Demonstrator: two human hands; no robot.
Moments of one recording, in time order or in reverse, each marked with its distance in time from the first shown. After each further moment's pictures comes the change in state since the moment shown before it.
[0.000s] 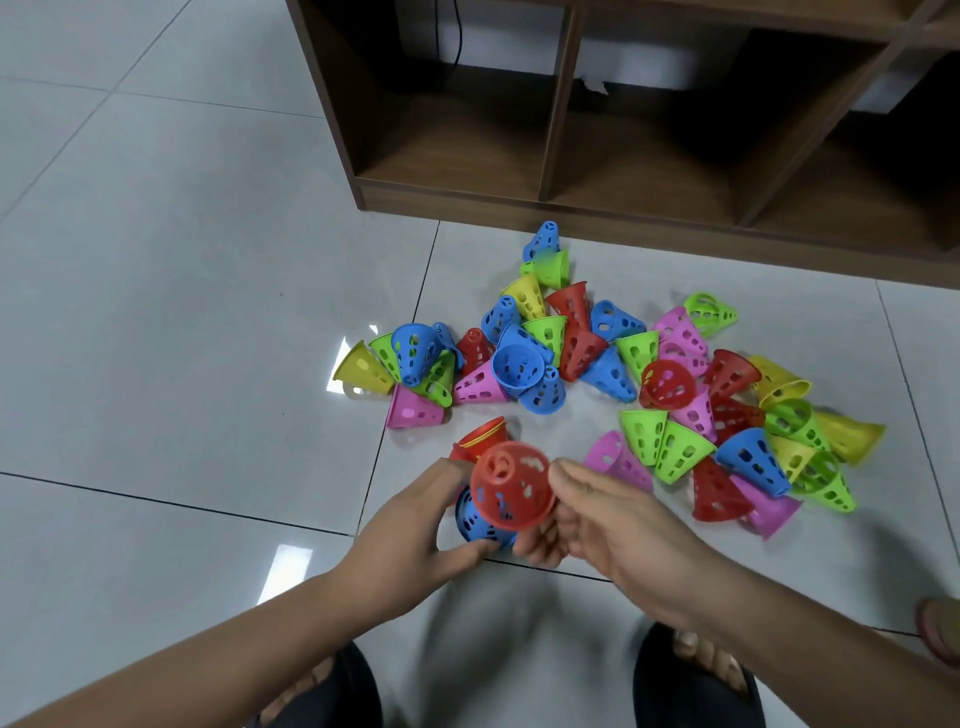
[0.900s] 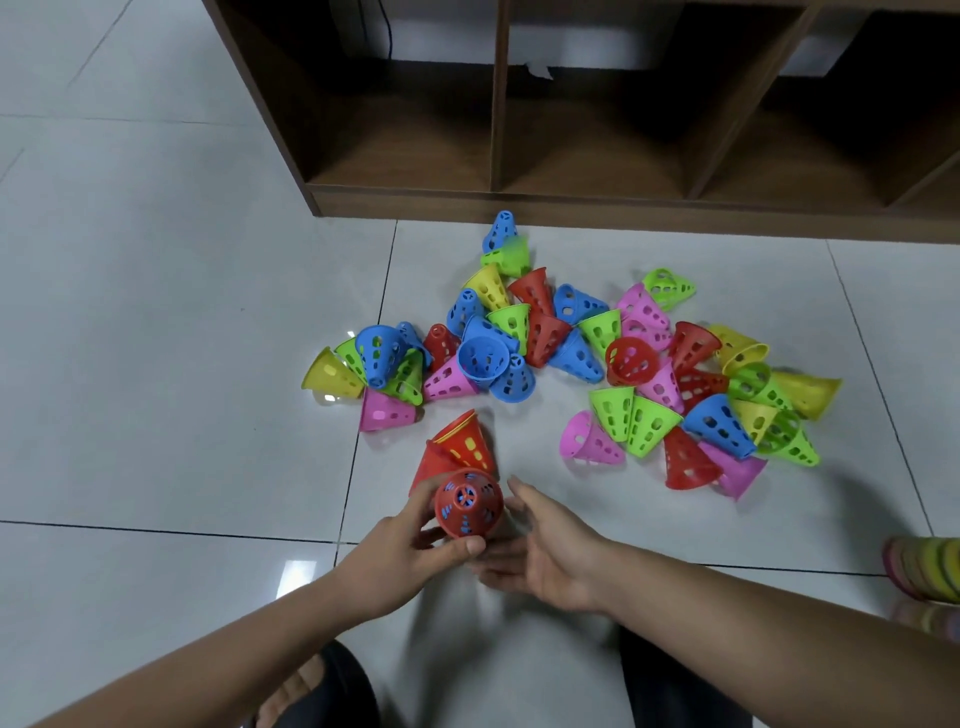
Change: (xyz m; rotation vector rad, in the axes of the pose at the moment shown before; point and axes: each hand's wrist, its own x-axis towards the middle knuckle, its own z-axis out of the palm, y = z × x) left_hand -0.002 -0.010 0.022 -0.355 -0.220 -0.346; right_hand 0.048 0.085 -0.004 0.482 0.228 0.513
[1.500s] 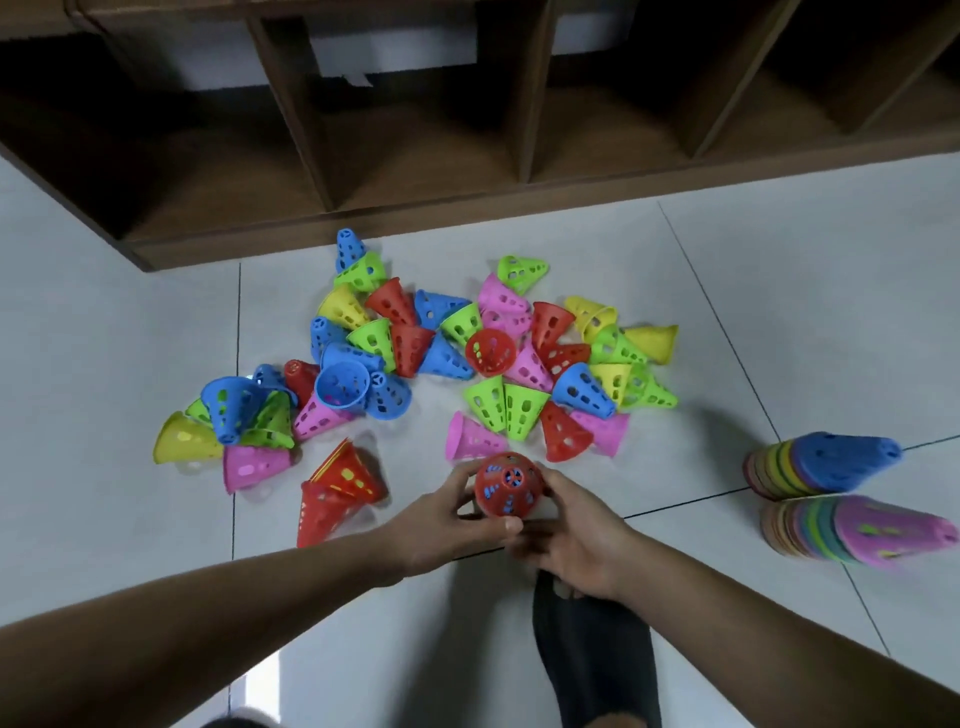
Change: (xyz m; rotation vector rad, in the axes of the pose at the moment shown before) left_hand 0.101 0.071 0.106 -0.016 -0.436 -0.094; right_hand -0.067 -0.012 -0.131 0.184 0.175 -0.242
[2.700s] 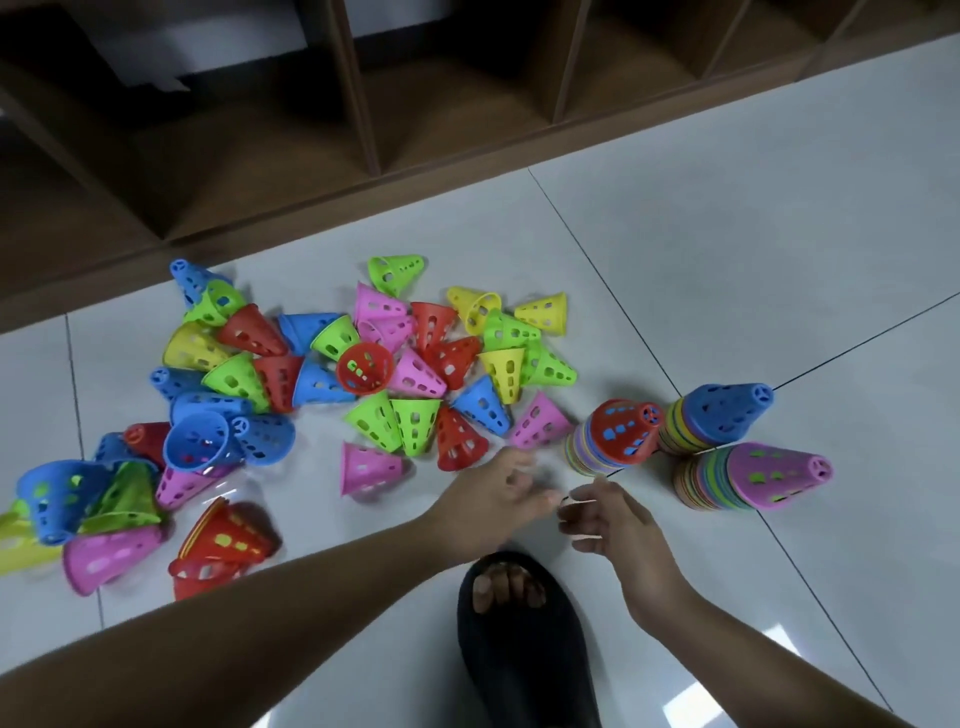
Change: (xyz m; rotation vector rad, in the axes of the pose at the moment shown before) left_hand 0.109 0.073 0.116 0.408 -0.044 0.038; right_hand -0.037 0.019 -0.151 -0.025 0.517 -0.434
